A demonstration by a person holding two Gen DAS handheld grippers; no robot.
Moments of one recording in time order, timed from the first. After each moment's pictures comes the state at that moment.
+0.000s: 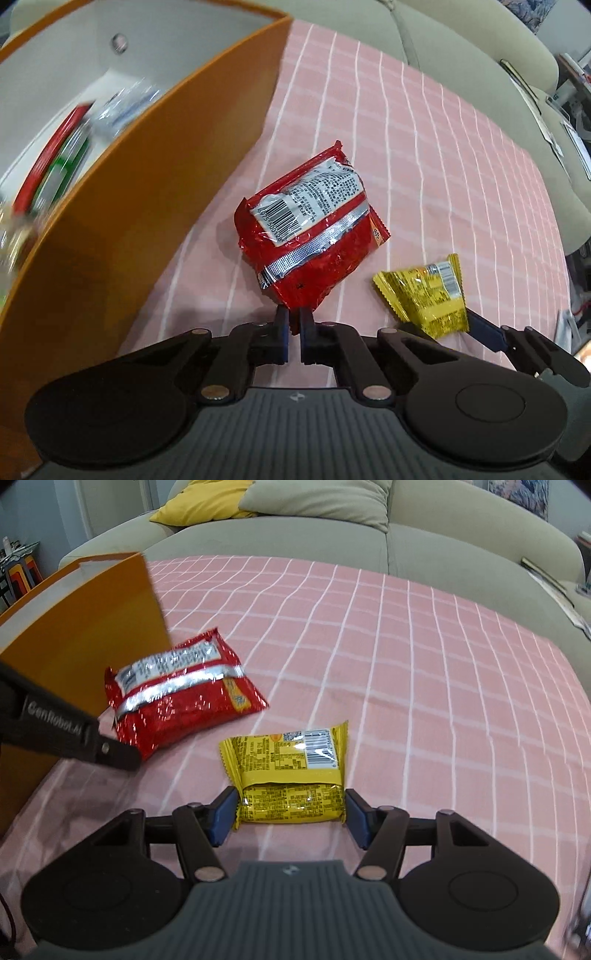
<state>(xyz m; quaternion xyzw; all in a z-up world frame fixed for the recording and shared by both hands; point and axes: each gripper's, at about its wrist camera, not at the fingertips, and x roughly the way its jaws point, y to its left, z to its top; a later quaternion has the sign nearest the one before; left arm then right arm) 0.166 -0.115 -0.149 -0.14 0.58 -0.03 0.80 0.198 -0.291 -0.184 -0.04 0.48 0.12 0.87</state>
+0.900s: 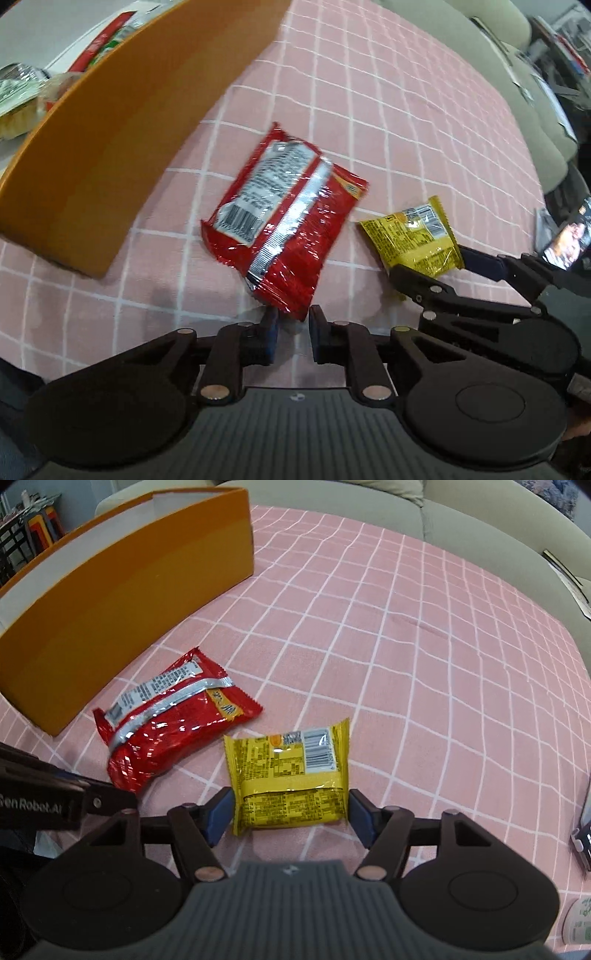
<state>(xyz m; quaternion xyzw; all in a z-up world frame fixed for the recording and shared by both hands) 0.067 -0.088 -0.148 -0.13 0.62 -0.10 0.77 0.119 -0.255 -0.174 -0.07 0.53 0.13 0.84</state>
